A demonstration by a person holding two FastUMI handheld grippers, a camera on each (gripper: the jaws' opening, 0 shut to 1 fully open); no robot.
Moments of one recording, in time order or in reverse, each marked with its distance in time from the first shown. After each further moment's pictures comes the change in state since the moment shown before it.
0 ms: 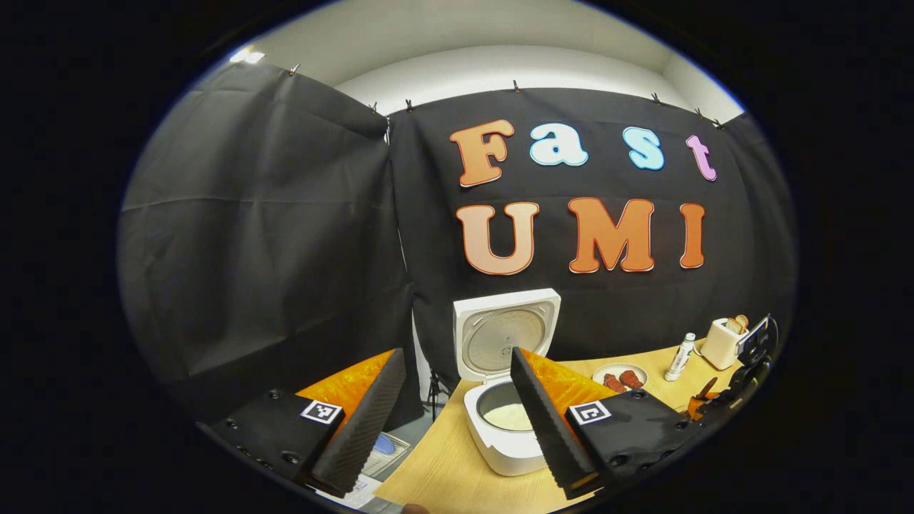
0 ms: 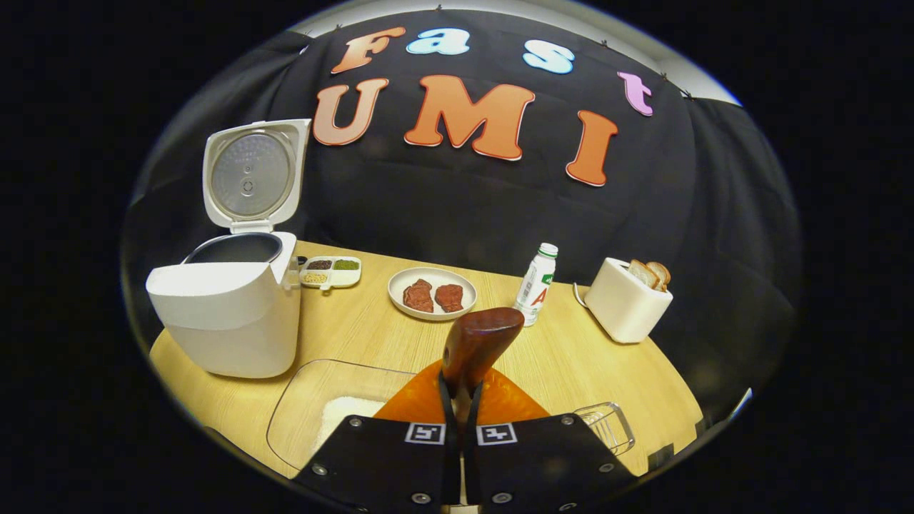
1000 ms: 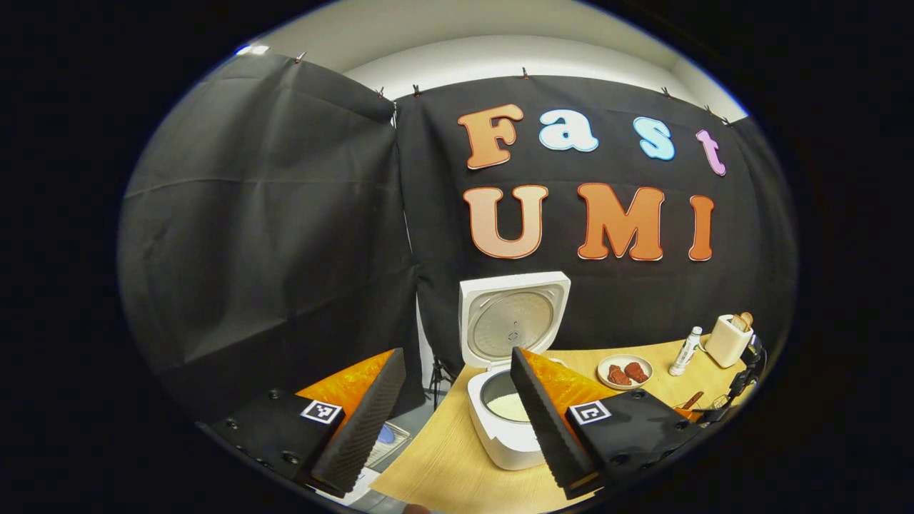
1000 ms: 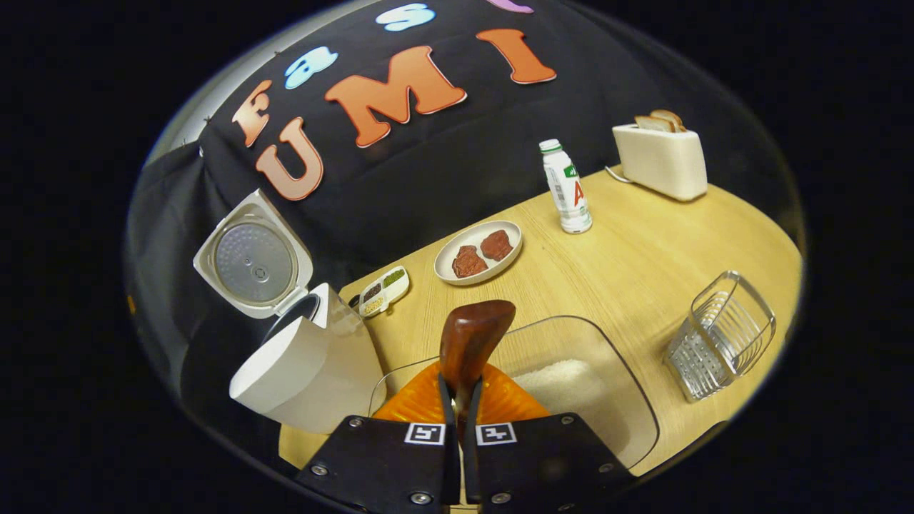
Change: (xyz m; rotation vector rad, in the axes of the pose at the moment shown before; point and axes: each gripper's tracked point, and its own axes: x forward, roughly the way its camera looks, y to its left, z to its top) left arm 0.007 0.002 -0.023 -0.014 0.056 0.019; right arm 0.005 0.061 -0.038 0.627 0.218 0.289
